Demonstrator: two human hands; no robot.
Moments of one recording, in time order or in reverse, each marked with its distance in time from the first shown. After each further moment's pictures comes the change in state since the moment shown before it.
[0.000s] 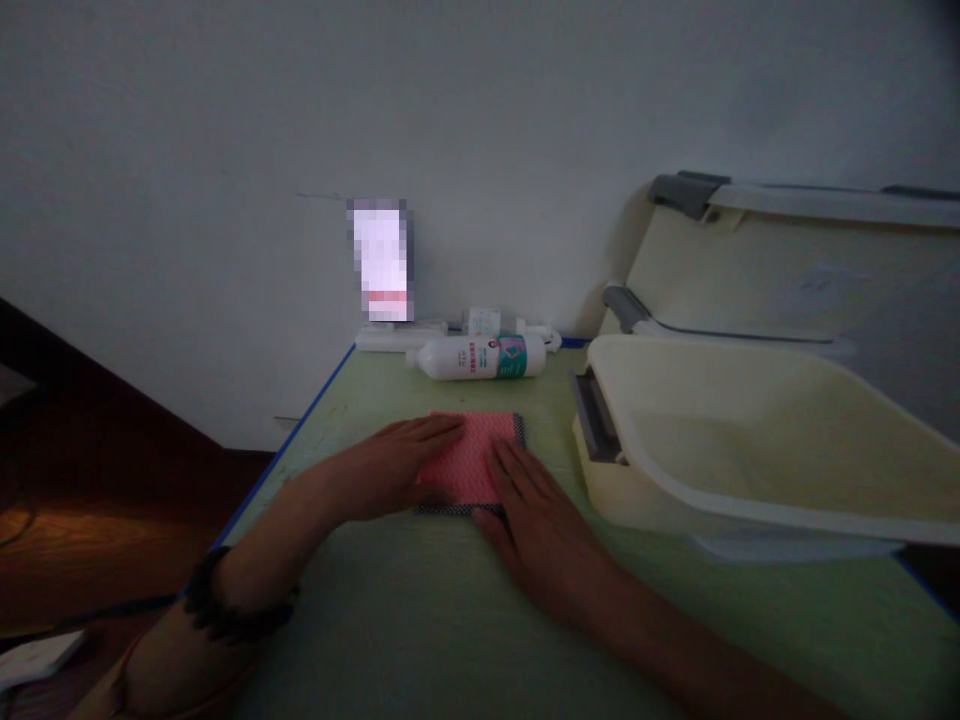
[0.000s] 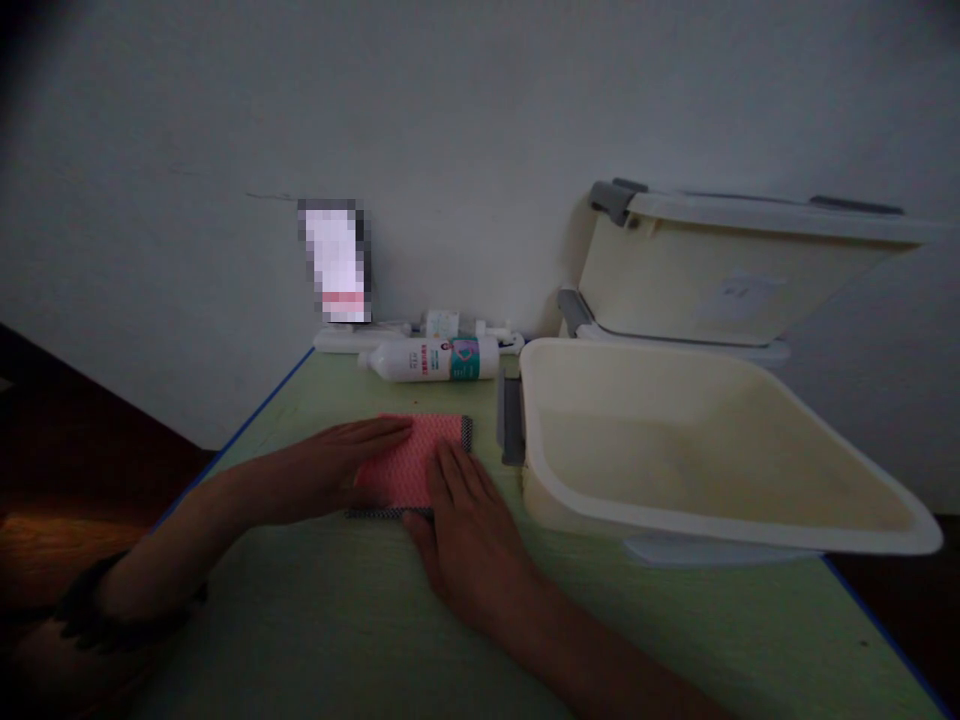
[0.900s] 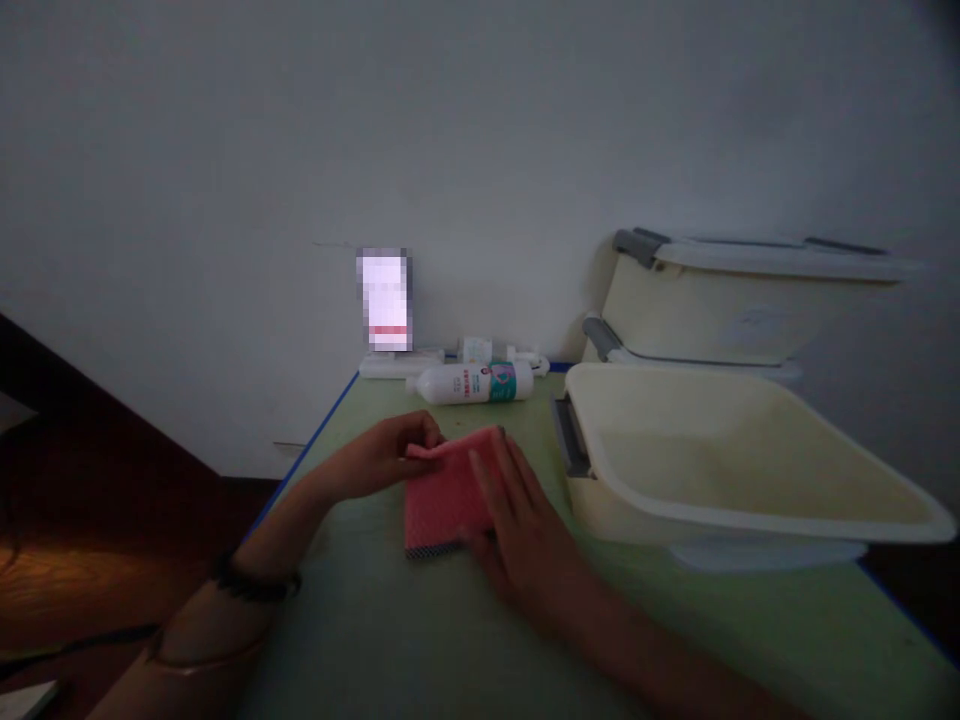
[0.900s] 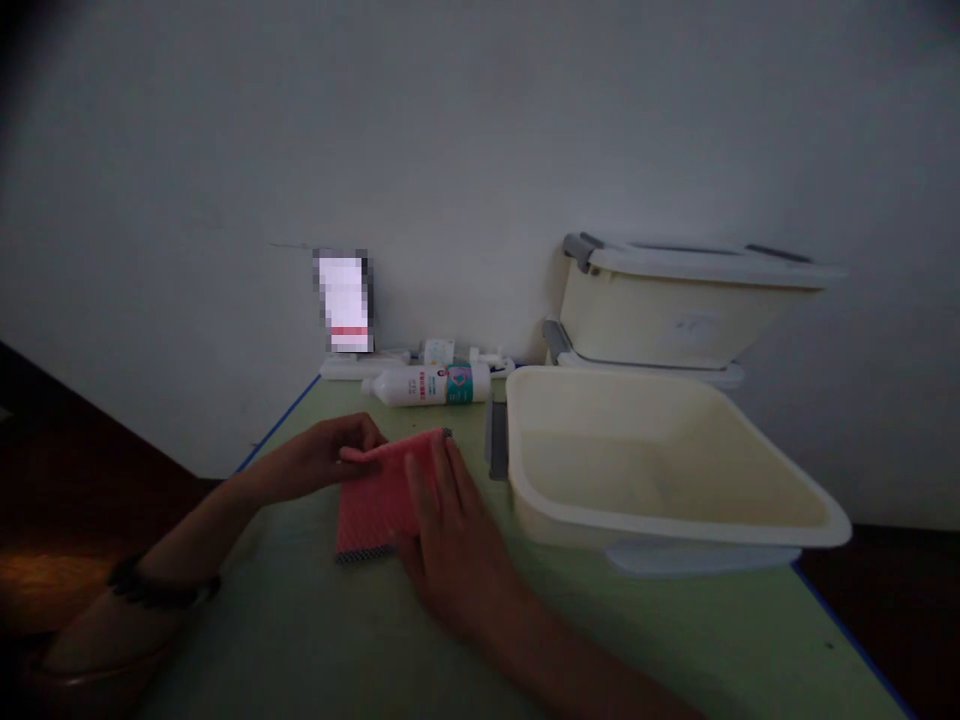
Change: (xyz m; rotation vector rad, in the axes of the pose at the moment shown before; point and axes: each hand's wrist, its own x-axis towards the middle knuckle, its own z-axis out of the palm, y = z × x) left_hand 0.004 -0.009 -0.016 -0.639 0.291 0.041; right_hand -0.001 -0.008 -0.005 0.007 0.282 -0.141
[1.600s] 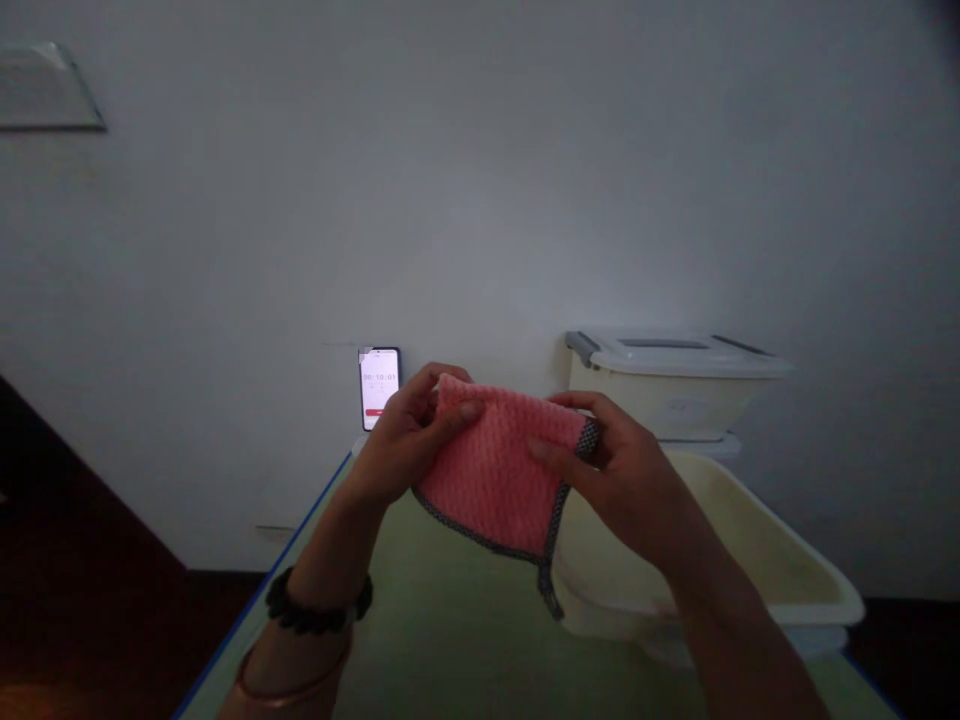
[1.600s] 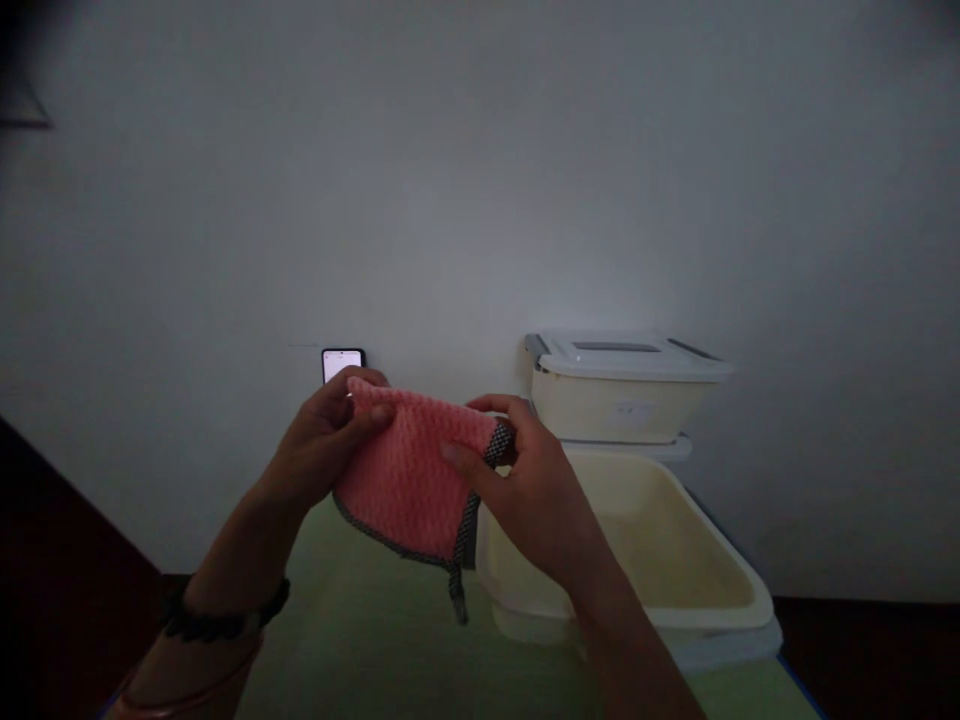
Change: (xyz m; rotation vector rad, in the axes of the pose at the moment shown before) left_hand 0.054 0.121 -0.023 -0.517 0.394 0.342; right_hand 0.063 0.030 -0.163 0.635 0.293 0.309
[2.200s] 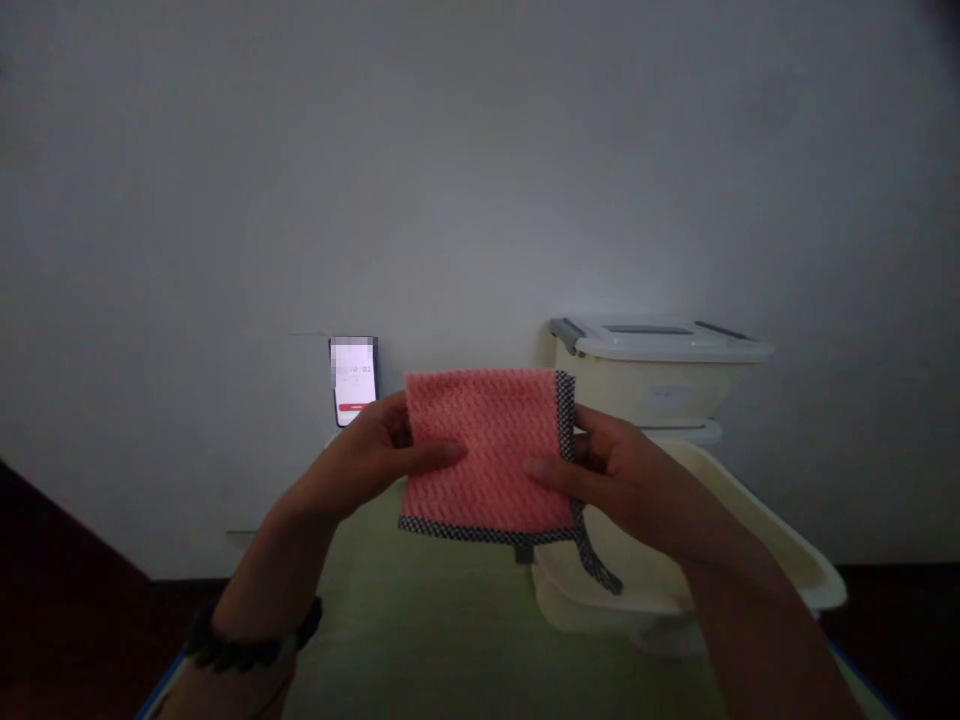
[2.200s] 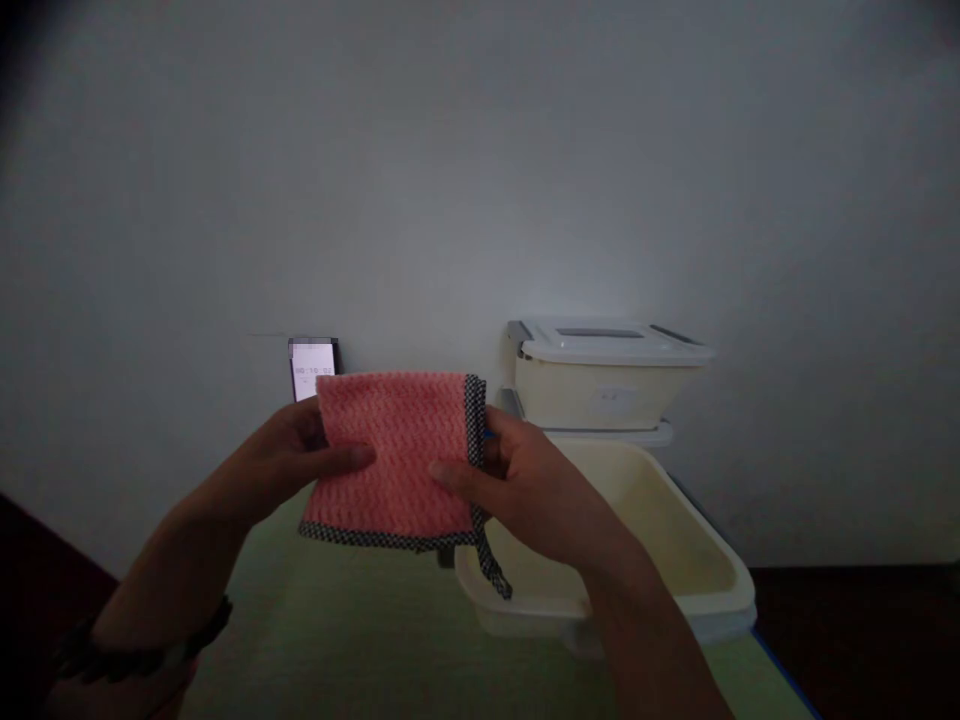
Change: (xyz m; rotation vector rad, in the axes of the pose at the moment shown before) left_hand -0.005 -0.008 -0.008 -0.036 -0.199 -0.283; right_hand 0.001 0.016 -0.015 0.429 -0.365 0.186
